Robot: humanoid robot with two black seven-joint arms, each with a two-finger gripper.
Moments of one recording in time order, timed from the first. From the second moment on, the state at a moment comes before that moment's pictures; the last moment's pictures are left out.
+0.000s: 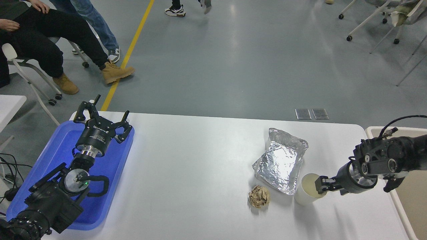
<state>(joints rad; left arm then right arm) -0.59 0.22 -0.90 -0.44 -0.08 -0.64 -0.34 1.41 -0.36 -1.22 1.13 -0.38 0.23 0.08</state>
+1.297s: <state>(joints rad) -0.59 0.22 -0.90 -0.44 -0.08 -0.64 -0.34 1.77 -0.52 -1.24 1.18 -0.45 0.39 0.12</state>
